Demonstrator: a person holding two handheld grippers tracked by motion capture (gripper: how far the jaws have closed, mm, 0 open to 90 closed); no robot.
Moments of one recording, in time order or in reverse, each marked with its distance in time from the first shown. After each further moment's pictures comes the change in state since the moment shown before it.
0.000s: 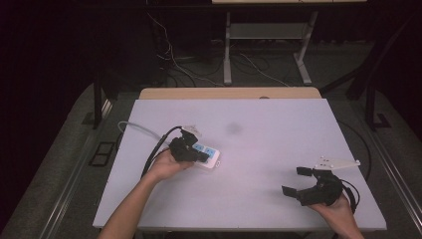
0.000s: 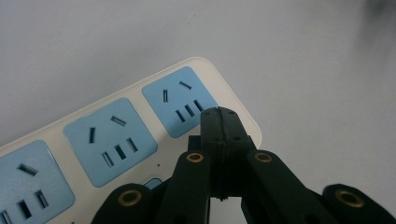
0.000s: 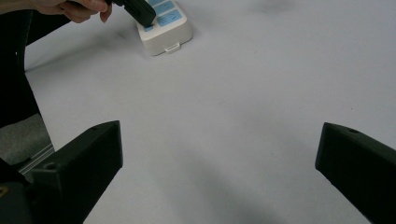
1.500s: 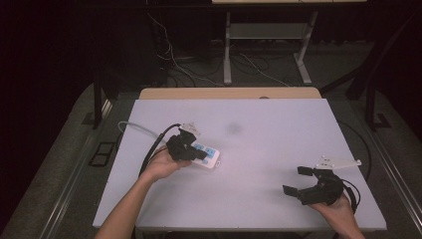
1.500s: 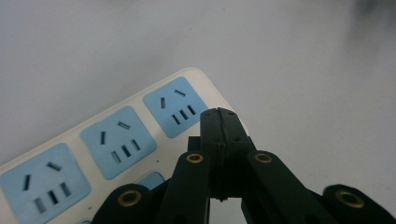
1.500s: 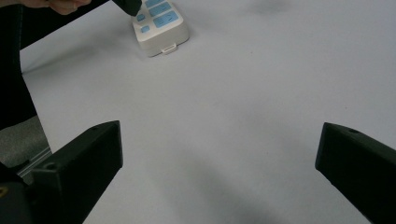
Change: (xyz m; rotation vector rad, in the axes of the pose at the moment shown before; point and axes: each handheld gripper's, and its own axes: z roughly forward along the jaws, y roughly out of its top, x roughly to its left) left arm -0.010 0.007 -0.023 -0.020 0.043 0.053; right arm -0.003 -0.001 -0.001 -0.006 -0.005 0.008
